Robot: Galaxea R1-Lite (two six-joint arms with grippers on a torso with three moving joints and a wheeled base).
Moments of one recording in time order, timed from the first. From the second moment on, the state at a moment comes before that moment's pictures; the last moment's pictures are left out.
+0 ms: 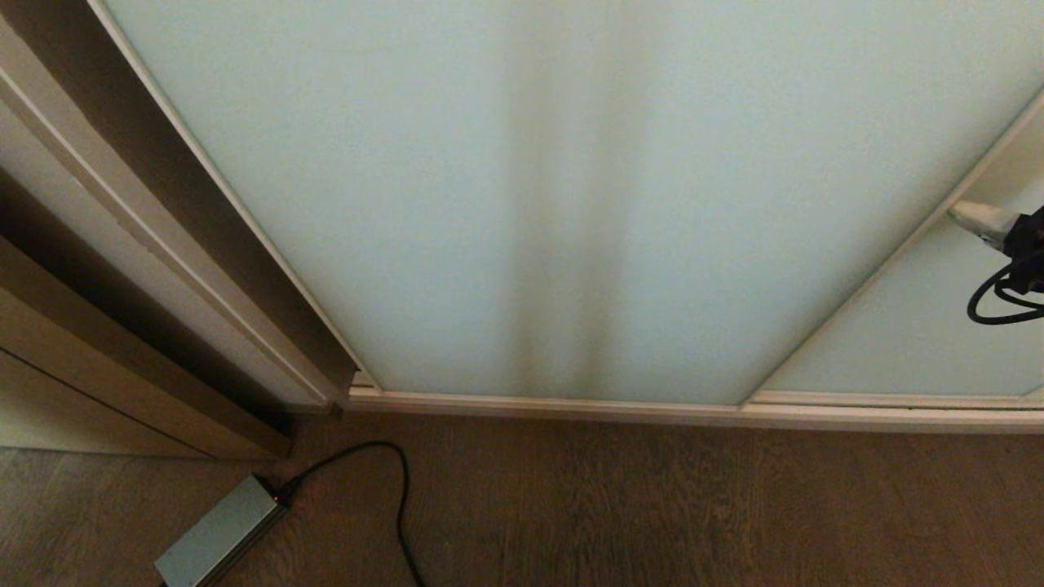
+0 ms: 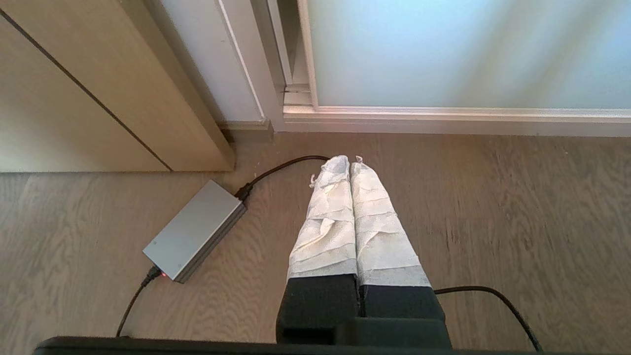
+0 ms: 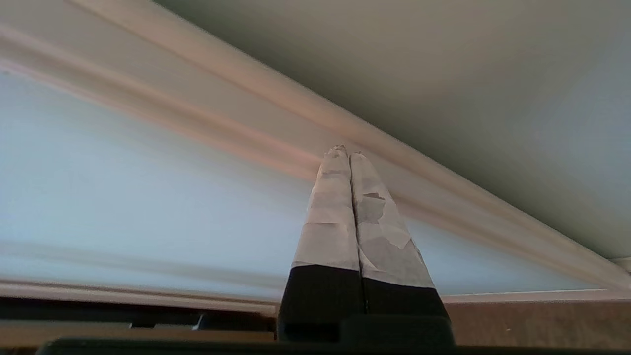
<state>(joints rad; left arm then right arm) 0.02 0.00 0.00 0.00 -0.03 0.06 -0.44 1.75 -0.98 -1.01 0.73 0.94</state>
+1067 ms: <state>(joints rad) 0.02 0.00 0.00 0.00 -0.03 0.06 -0.36 1.22 -0.80 -0.41 0.68 0.40</state>
